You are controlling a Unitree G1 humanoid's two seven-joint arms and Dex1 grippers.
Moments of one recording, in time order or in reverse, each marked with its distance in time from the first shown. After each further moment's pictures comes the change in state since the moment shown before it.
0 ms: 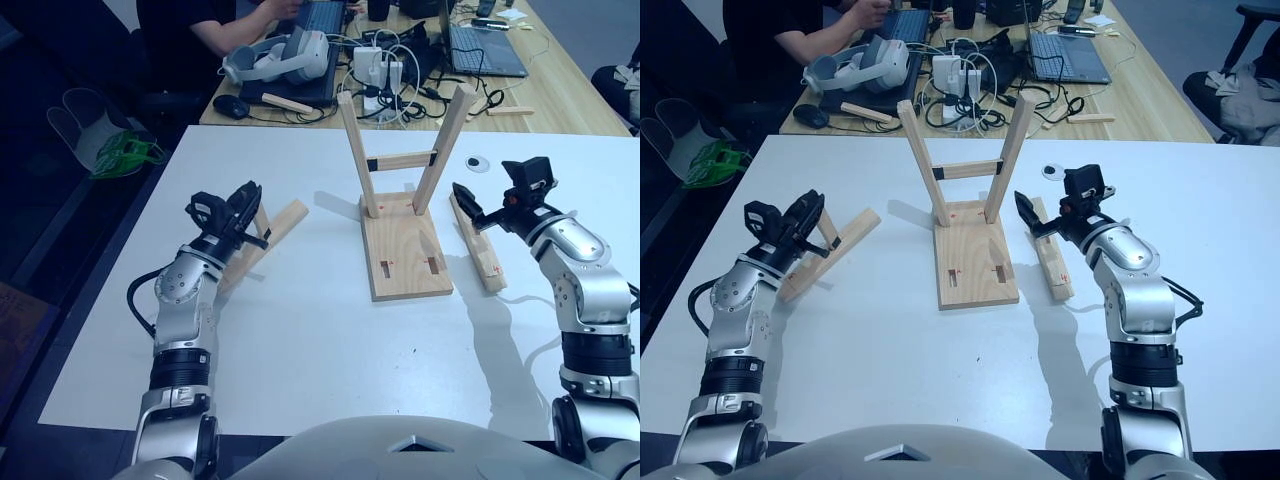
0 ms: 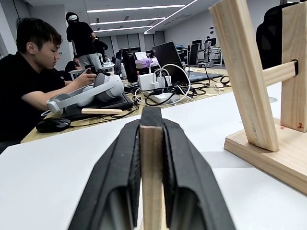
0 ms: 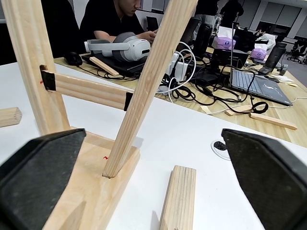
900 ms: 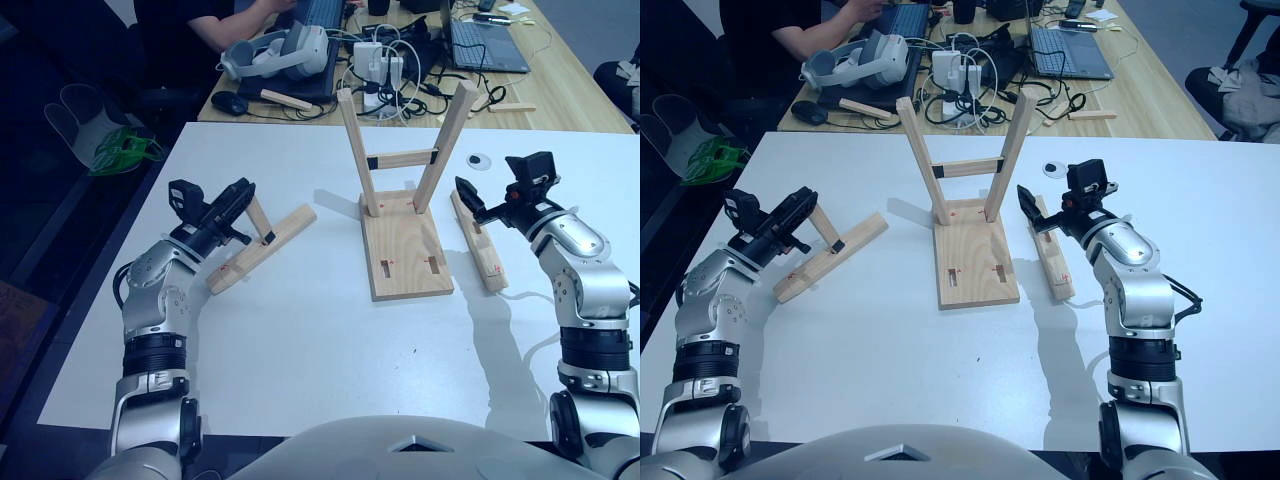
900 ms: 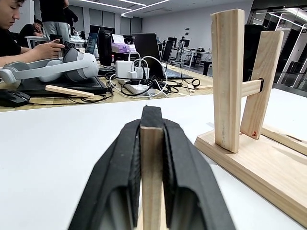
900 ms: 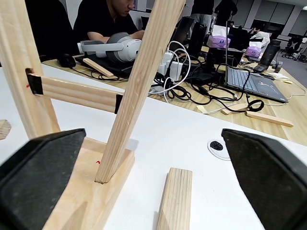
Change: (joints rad) left arm -0.079 0.091 0.079 0.031 -0.236 0.286 -0.233; right arm -0.020 0.008 -0.009 0.020 0.001 -0.004 -0.017
